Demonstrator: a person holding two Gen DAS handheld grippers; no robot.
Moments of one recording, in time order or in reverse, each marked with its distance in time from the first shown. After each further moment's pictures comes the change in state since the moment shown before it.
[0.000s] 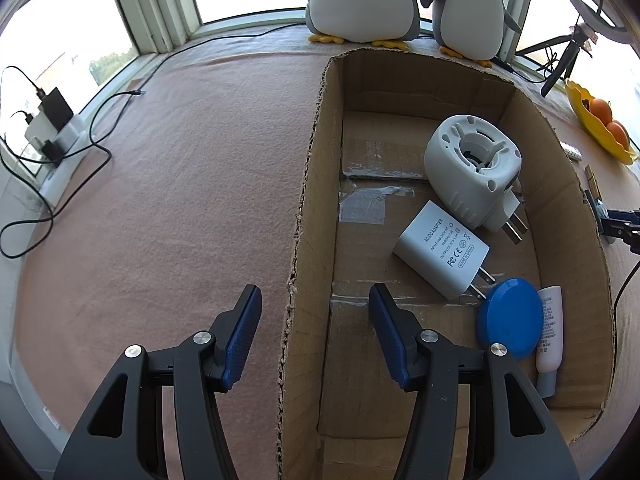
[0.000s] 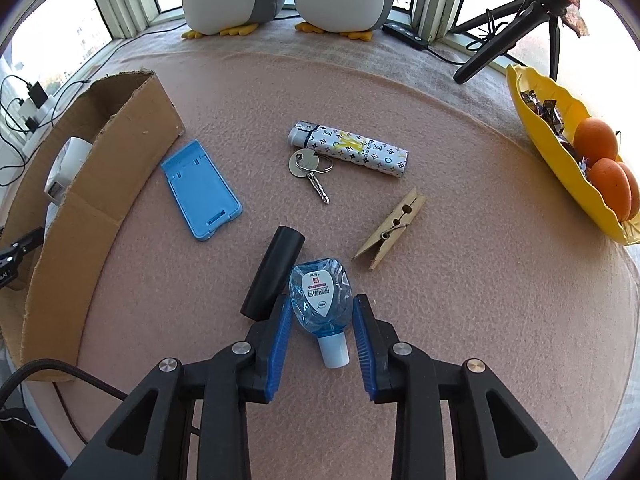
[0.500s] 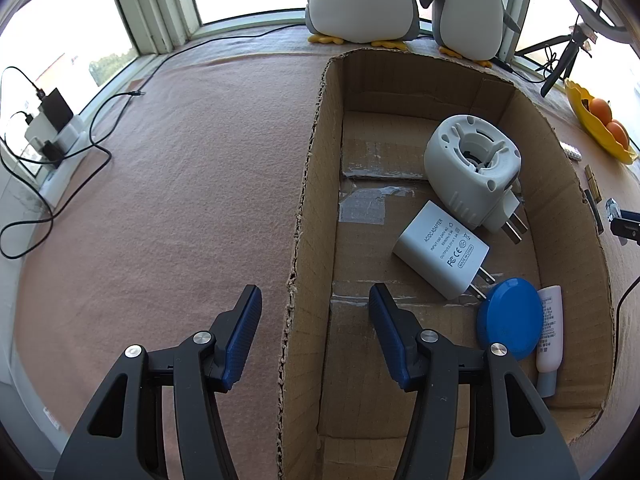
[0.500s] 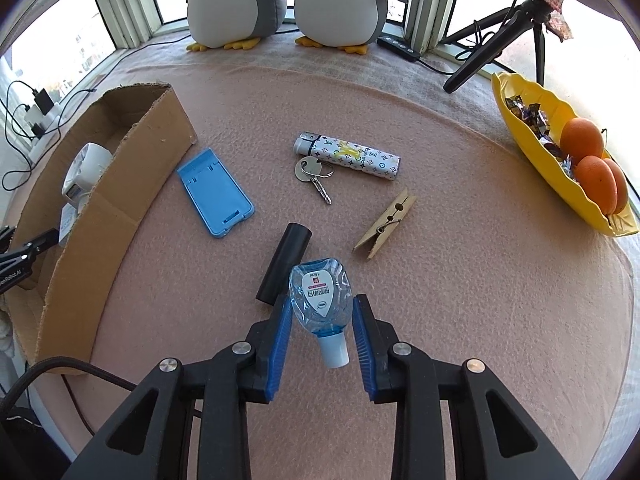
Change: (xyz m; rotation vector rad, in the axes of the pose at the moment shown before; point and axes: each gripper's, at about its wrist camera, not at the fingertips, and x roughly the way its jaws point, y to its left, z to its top) left arm 0.000 0.000 0.000 0.000 0.000 0.000; right arm -0.026 0.004 -0.008 0.016 -0.044 -0.006
